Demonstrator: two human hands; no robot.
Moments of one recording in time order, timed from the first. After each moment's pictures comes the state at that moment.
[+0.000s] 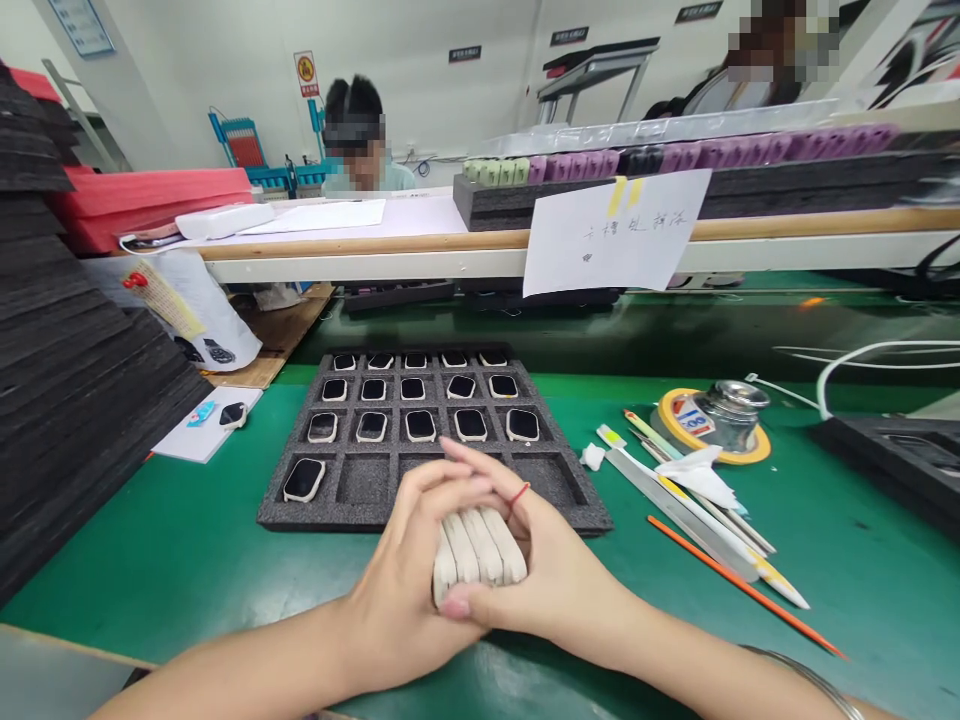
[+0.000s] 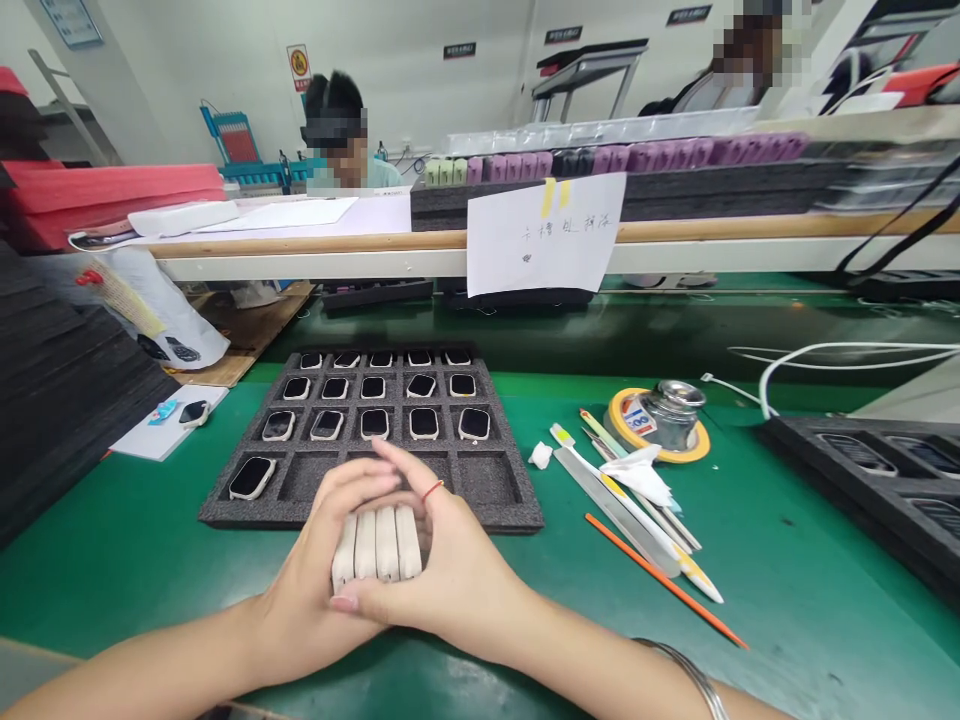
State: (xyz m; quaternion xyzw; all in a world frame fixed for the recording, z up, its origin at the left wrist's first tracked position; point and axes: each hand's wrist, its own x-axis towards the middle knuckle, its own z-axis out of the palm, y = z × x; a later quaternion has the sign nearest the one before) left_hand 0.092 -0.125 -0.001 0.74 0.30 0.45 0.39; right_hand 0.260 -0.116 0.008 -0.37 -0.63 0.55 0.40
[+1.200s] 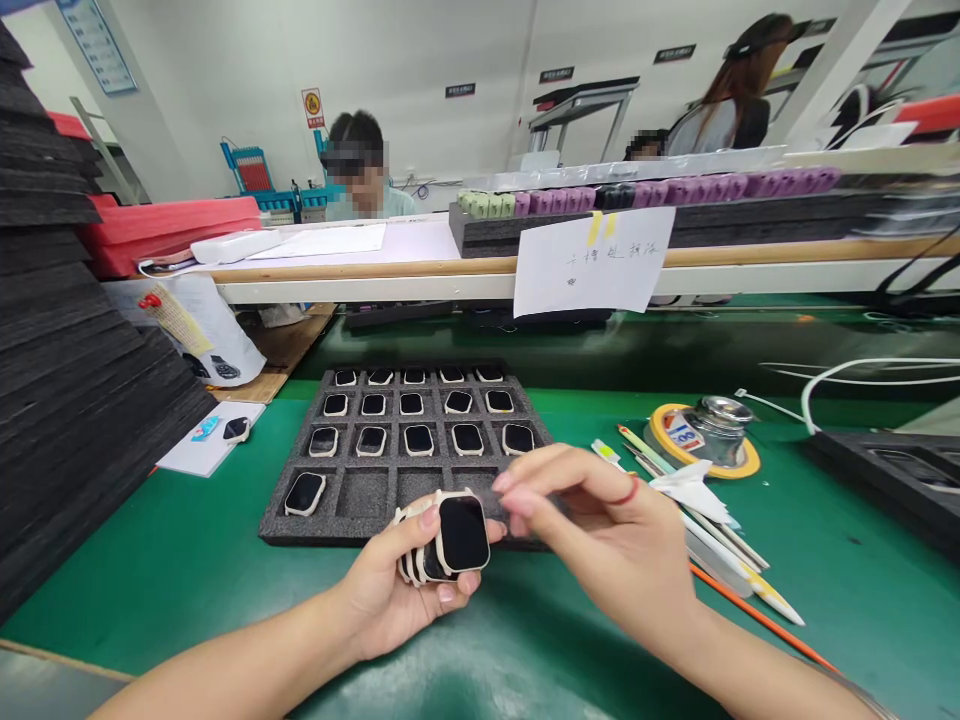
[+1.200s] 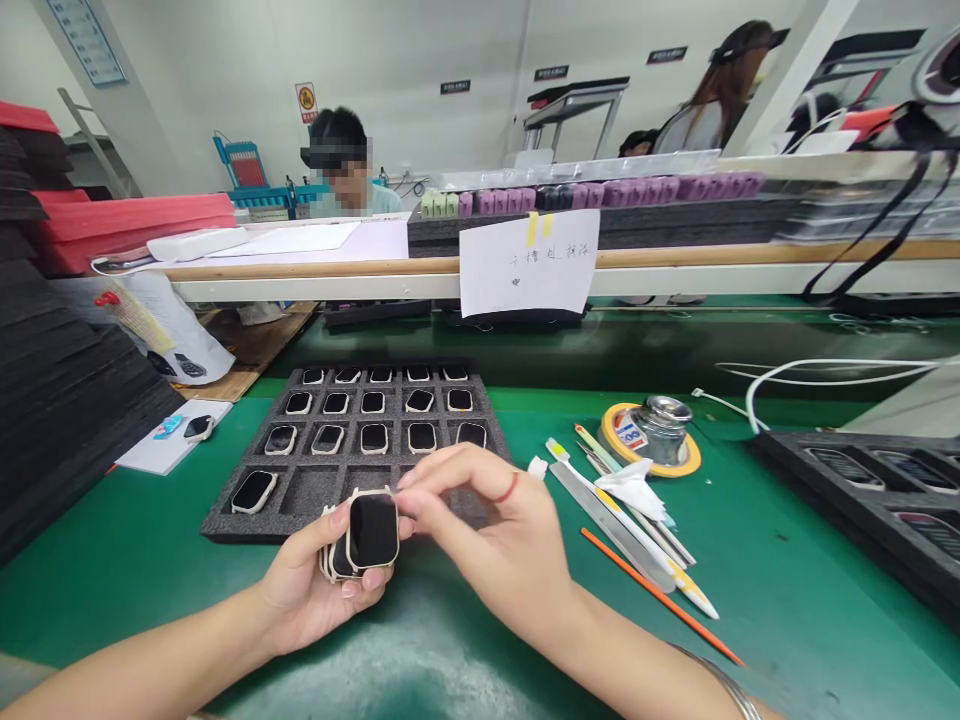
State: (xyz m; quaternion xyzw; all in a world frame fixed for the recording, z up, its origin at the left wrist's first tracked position) left_hand 0.097 -0.110 -0.004 0.20 0.23 0.38 0.87; right_hand 0.280 -0.109 0.035 -0.34 -0.68 0.28 0.59
